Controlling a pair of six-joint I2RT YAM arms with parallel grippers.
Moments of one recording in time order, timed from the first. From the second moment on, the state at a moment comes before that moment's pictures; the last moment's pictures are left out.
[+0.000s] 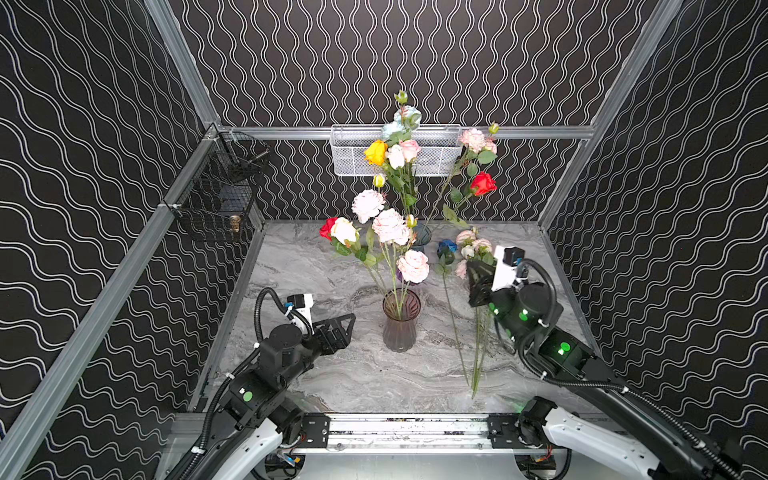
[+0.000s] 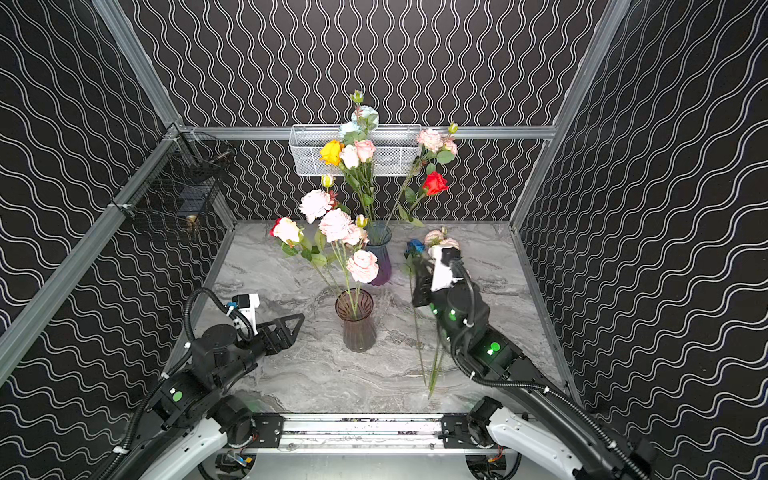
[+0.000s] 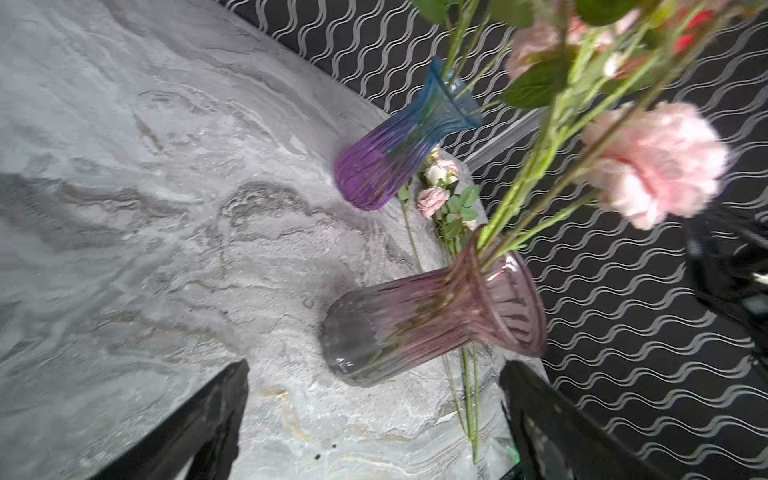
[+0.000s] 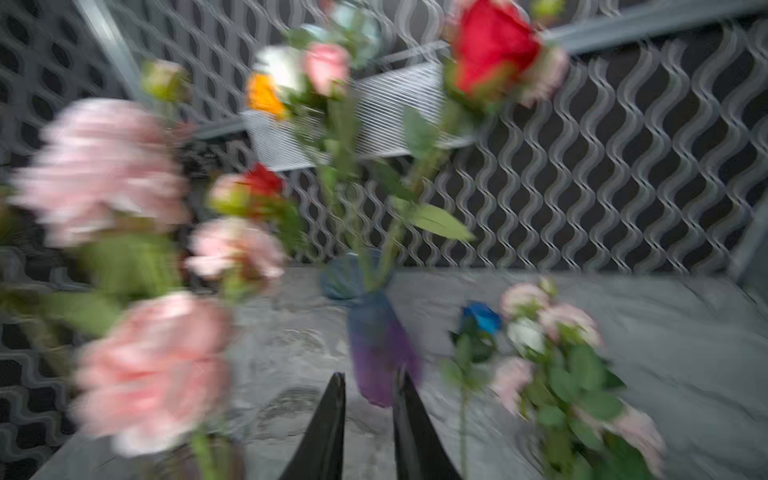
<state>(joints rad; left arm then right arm) -0.59 0.38 0.51 -0.50 -0.05 -0.78 0.58 0.85 0.75 -0.04 0.35 0.31</state>
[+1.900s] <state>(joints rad) -0.59 0.34 0.50 -0.63 -0.04 -0.85 0.37 1.38 0.89 -0.30 -0.14 0.50</state>
